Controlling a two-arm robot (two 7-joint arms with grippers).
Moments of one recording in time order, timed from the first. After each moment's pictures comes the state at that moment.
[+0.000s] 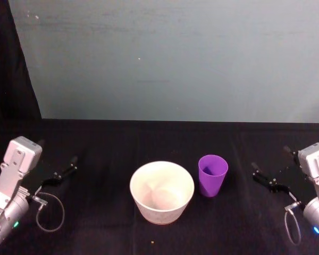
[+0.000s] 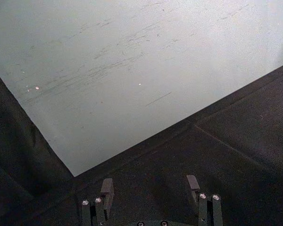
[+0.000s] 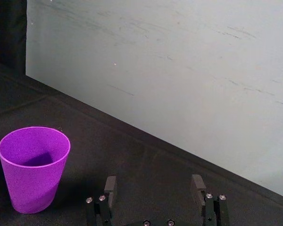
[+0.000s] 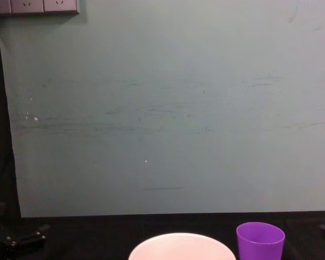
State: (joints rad) left arm -0.20 0.60 0.45 -1.41 -0.25 -0.12 0.03; right arm 0.20 0.60 -0.45 -1.41 0.25 -0.12 -0.03
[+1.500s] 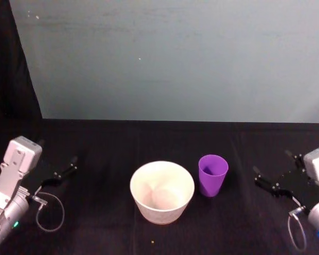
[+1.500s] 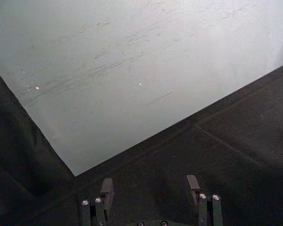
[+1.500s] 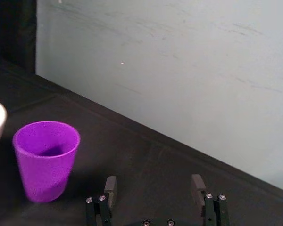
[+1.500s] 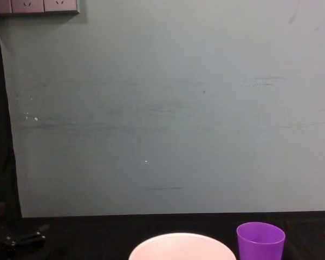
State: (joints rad) left arm -0.20 0.60 0.45 -1.41 -0.25 -0.12 0.03; right arm 0.16 0.63 -0.43 -1.44 0.28 -0.13 0.01
